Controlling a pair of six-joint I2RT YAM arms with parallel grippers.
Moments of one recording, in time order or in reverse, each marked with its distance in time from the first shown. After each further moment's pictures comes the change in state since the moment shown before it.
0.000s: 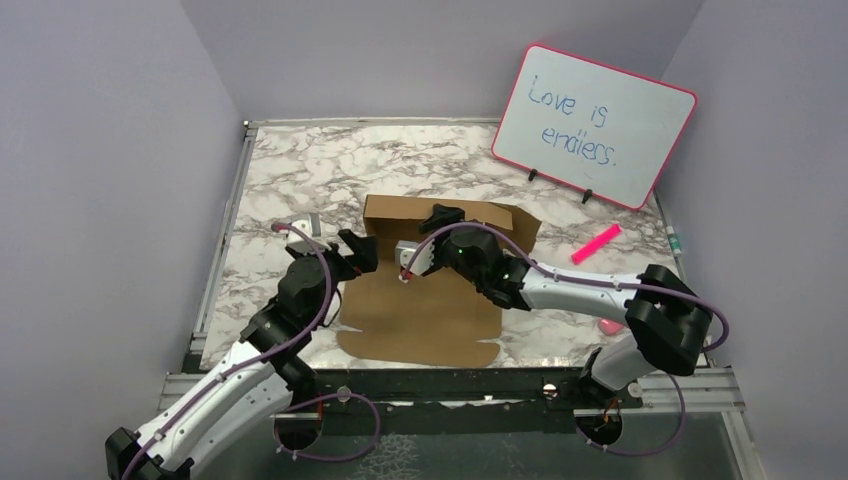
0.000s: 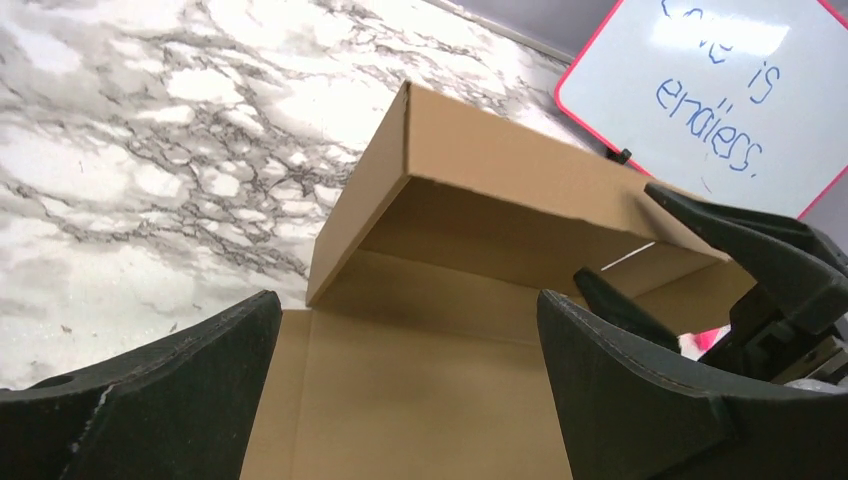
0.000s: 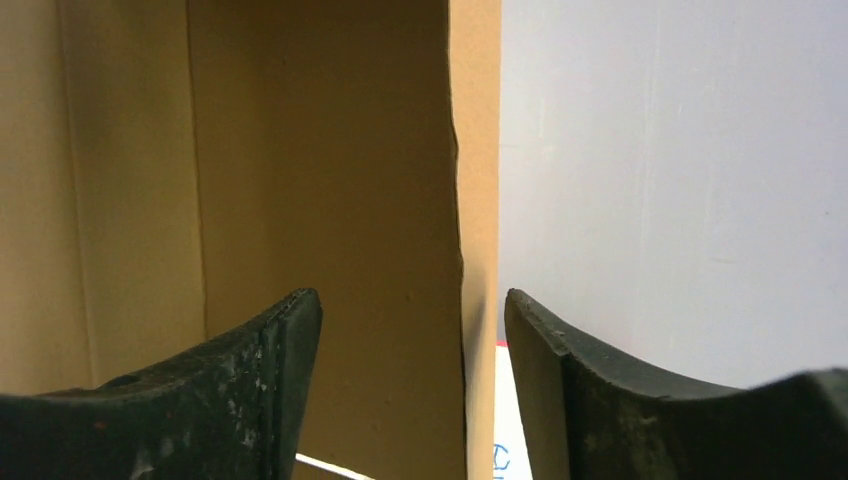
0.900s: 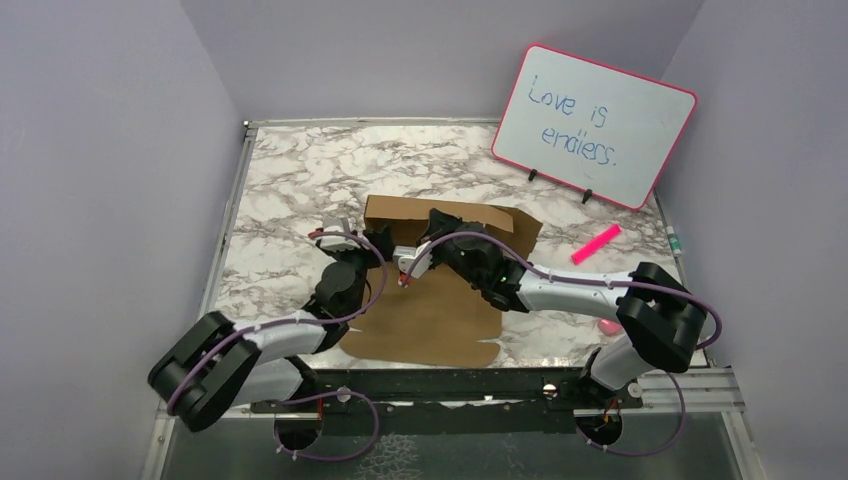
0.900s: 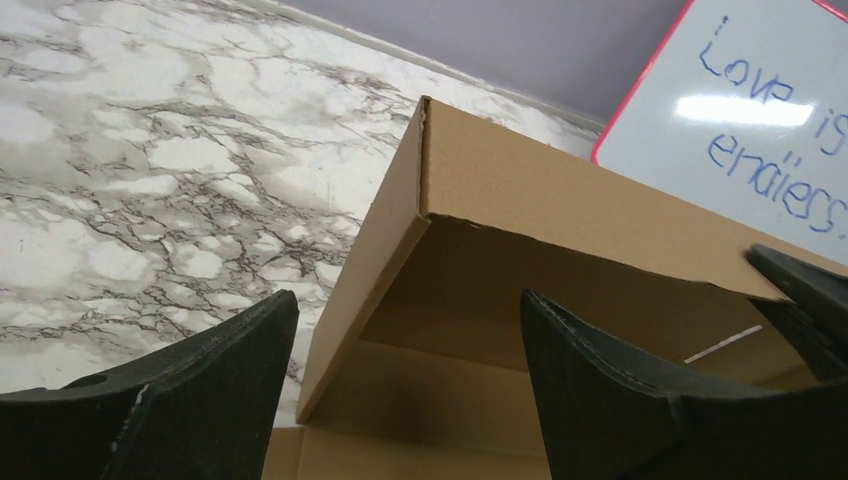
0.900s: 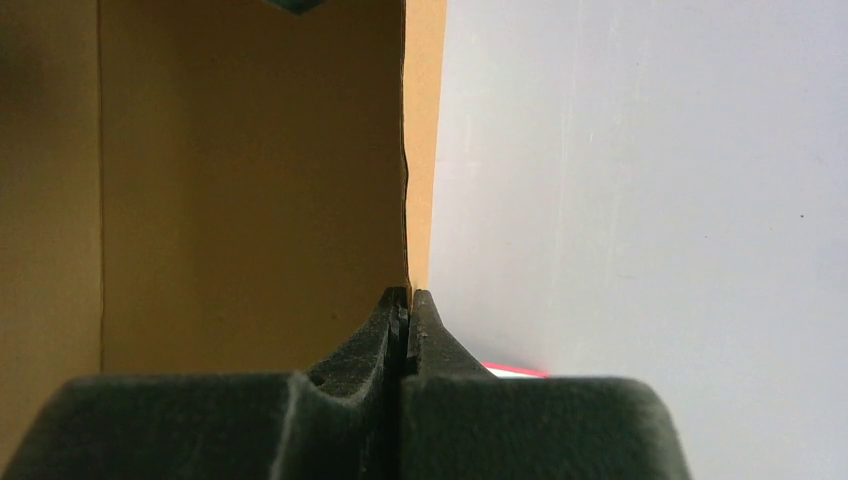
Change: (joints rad) left arm -0.018 0.744 -0.177 1.129 -0.142 0.181; right arm 0.000 0.013 -0.030 0.131 0.010 -0.169
